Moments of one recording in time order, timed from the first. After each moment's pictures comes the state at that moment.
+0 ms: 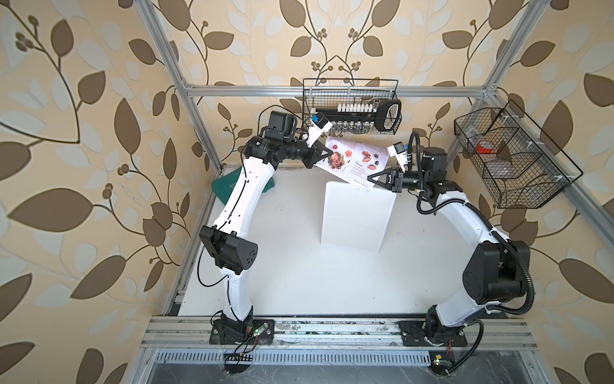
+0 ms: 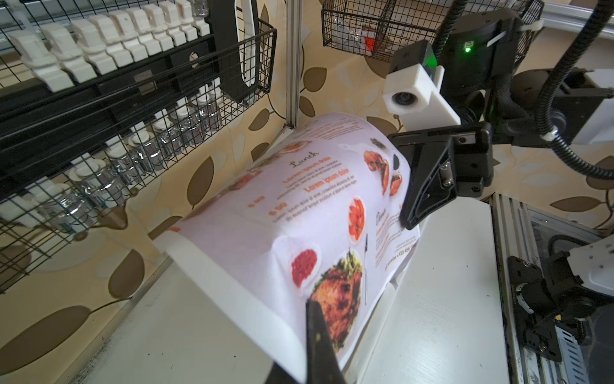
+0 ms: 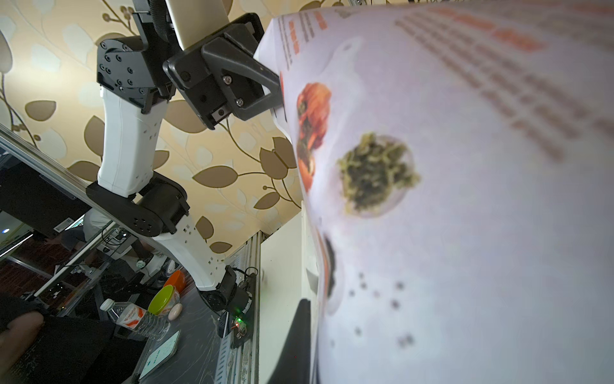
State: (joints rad) left arm -0.33 1.95 2.34 -0.93 0.74 0.32; right arm 0.05 1.63 1.38 -0.12 -1.26 0.25
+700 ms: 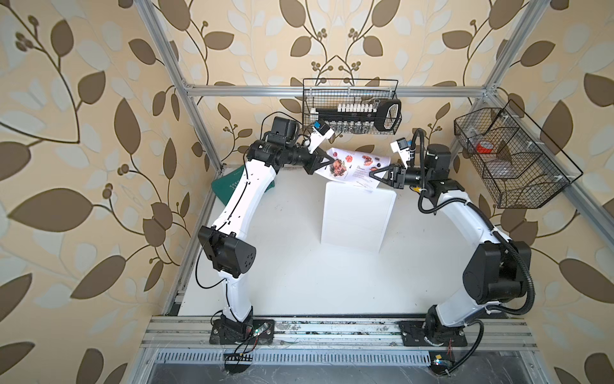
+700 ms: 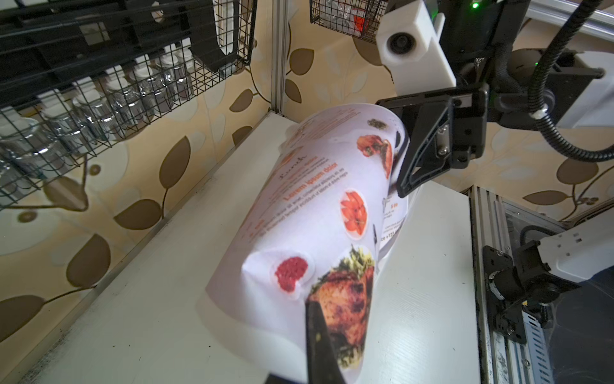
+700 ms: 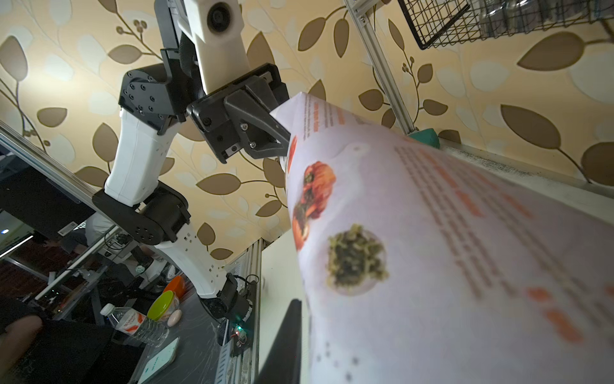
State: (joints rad) left arm -0.34 1.90 2.22 -0.92 0.76 0.31; right arm 0.04 1.63 1.40 -0.03 -1.27 0.33
